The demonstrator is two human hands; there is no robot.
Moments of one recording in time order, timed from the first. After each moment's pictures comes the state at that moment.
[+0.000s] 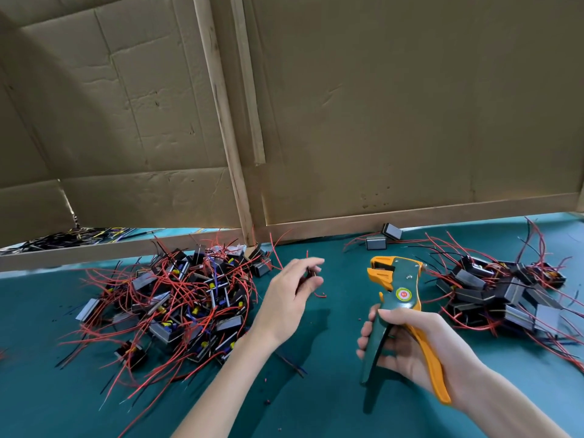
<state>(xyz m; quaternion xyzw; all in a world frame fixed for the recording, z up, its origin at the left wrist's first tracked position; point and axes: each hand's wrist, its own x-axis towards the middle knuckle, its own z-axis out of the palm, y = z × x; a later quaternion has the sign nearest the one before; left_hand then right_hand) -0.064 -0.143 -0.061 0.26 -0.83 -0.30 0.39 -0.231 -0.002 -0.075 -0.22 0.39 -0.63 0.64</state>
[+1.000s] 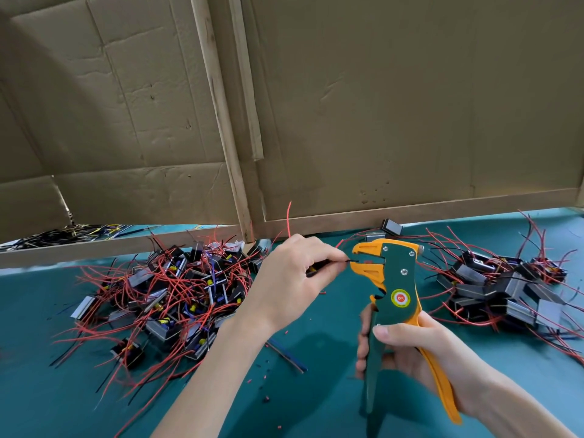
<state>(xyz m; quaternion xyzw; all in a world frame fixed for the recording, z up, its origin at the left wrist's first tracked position) -0.058 -0.115 0.003 0.18 -0.89 -0.17 0.37 -0.219 0.009 -0.058 -0.40 0.39 -0.56 0.61</state>
